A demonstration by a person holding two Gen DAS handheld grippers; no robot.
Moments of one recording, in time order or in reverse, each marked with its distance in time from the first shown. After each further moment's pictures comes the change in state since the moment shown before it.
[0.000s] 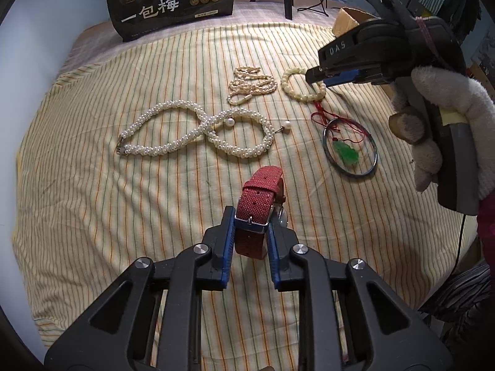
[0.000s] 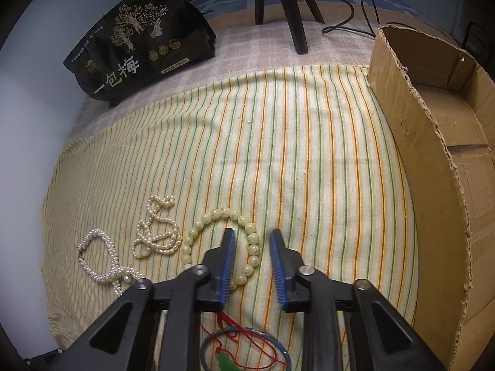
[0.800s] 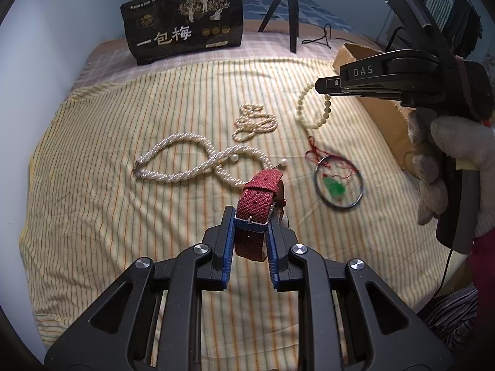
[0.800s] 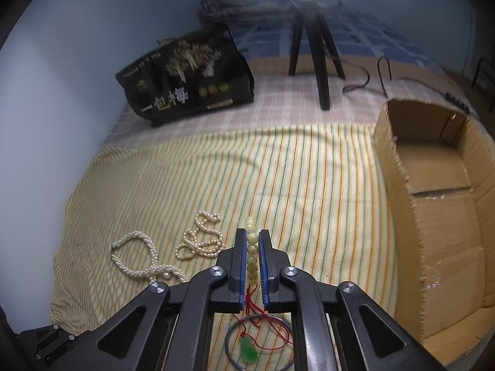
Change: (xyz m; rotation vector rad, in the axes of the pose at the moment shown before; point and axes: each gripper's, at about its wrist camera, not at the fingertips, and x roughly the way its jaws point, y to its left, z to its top) left arm -0.032 -0.004 0.013 -0.047 -0.105 0.001; right arm -0.065 0.023 -0.011 -0.115 -0.172 0.041
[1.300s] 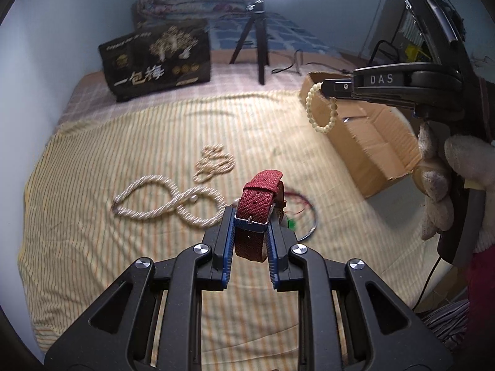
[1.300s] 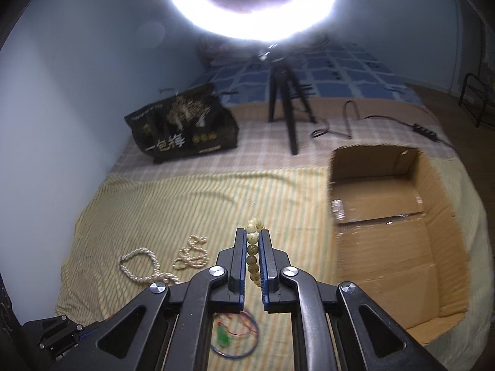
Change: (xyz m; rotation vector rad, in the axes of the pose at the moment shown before) left arm -0.029 -0.049 0.028 0.039 -0.103 -0.054; right arm -0.076 -0.033 0.007 0.001 -0.139 -0.031
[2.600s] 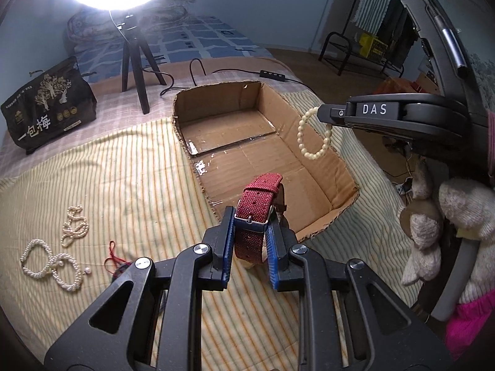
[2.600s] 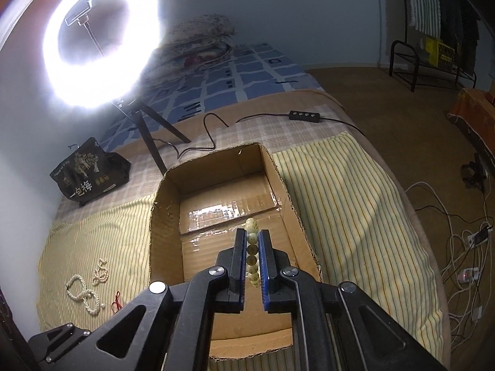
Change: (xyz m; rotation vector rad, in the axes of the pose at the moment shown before) left arm 0.068 -0.168 0.058 0.108 -0.015 -0.163; right arm -0.056 -0.169 -0.007 0.231 -0.043 -0.202
